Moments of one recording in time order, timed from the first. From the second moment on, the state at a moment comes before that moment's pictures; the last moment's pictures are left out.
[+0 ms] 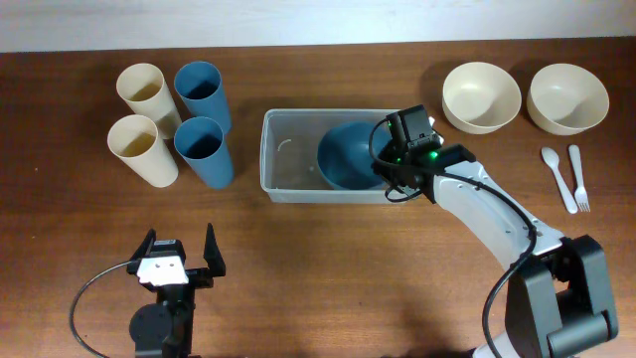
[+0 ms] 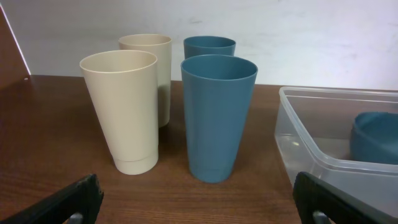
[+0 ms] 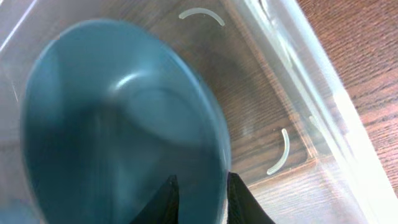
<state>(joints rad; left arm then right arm) 0.02 0.03 0.01 -0.08 -0.03 -0.04 0.32 1.72 1.17 -0.55 0.00 0.97</state>
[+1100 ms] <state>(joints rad) 0.02 0.03 0.01 -0.08 -0.02 -0.04 -0.21 1.74 1.79 -1.09 -0.06 0.78</state>
